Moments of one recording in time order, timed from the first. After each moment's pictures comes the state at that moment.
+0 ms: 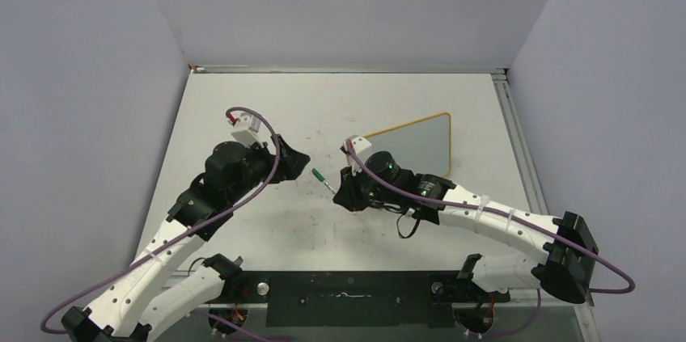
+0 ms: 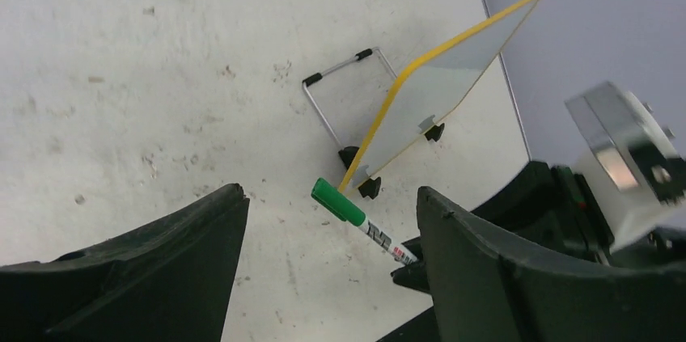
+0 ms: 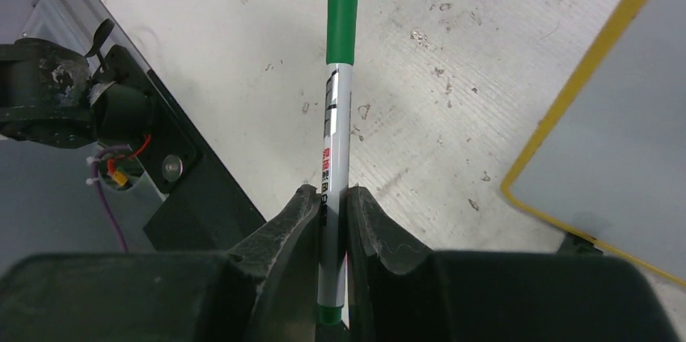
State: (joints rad) left arm -0.58 0.79 0.77 -0.37 -0.04 -0.76; right arm 1.04 1.25 0.89 -0.22 -0.04 0.45
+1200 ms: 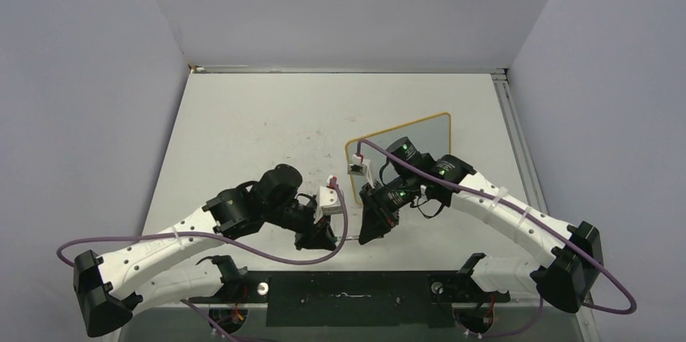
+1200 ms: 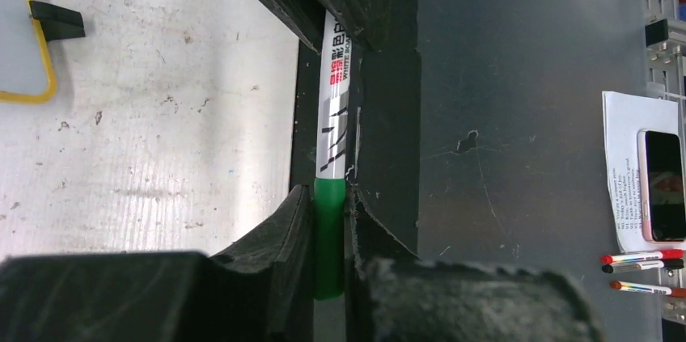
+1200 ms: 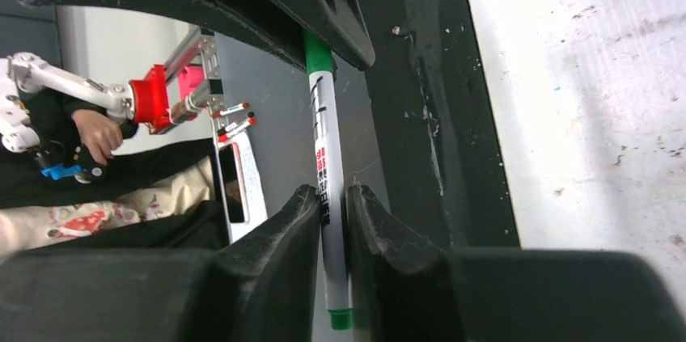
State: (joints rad) left arm -0.98 0.95 0.83 -0.57 0.62 0.04; right arm 0.81 1.22 1.03 -0.78 -0.95 0.15
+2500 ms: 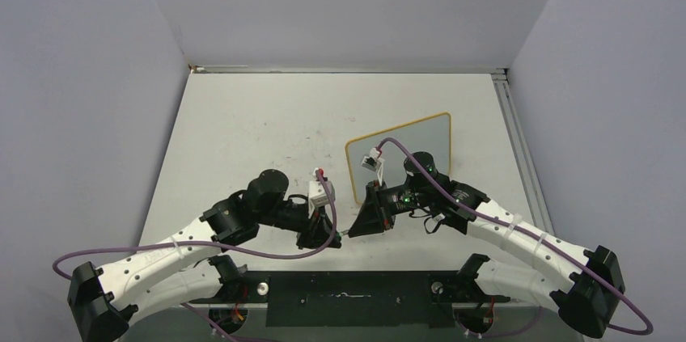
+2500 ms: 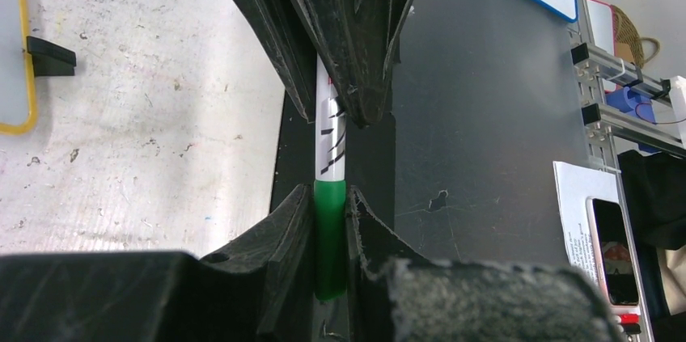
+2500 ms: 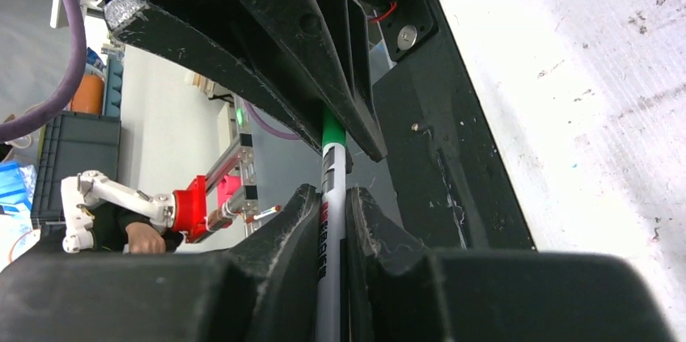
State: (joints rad) left arm -0.93 0.85 0.64 -0.24 0.69 -0.20; right arm 0.83 1.01 0.74 -0.20 -0.86 0.65
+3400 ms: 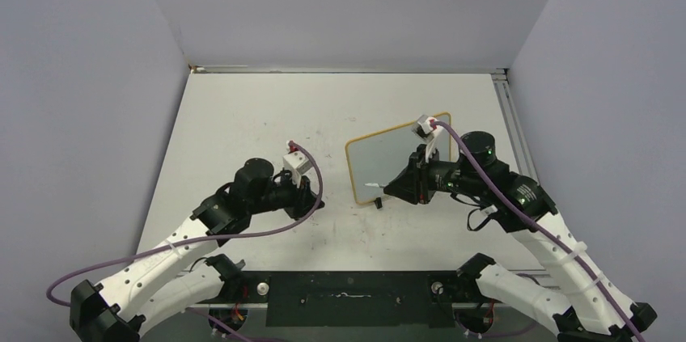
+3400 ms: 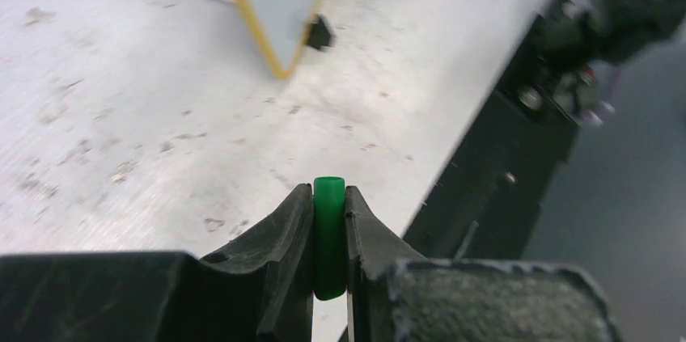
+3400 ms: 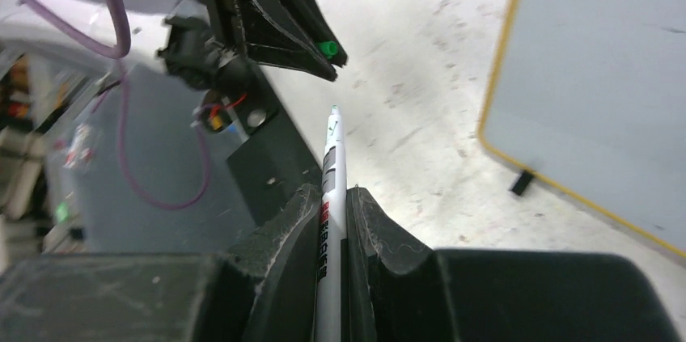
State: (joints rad) left arm -0.72 0.81 0.65 -0.32 0.44 -0.20; right arm 0.62 0.88 1.13 -0.75 -0.61 0.25
